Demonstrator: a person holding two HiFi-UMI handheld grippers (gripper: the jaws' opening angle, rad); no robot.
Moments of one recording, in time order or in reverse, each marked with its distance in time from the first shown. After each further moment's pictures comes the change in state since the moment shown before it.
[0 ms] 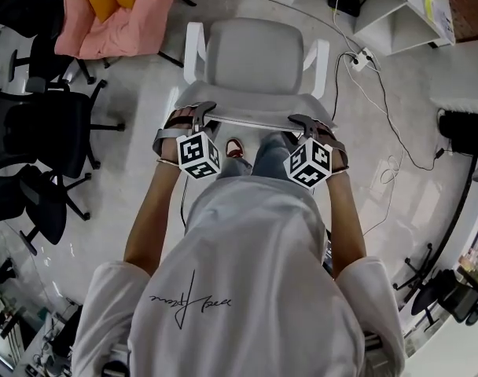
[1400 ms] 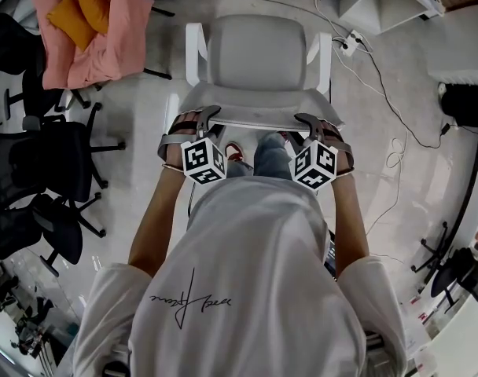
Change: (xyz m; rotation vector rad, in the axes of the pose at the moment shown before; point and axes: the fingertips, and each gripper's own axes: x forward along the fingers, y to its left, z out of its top) left arm 0.042 0.016 0.081 0.097 -0.043 -0.060; right arm -0.017 -0.055 -0.065 0.099 0.033 -0.075
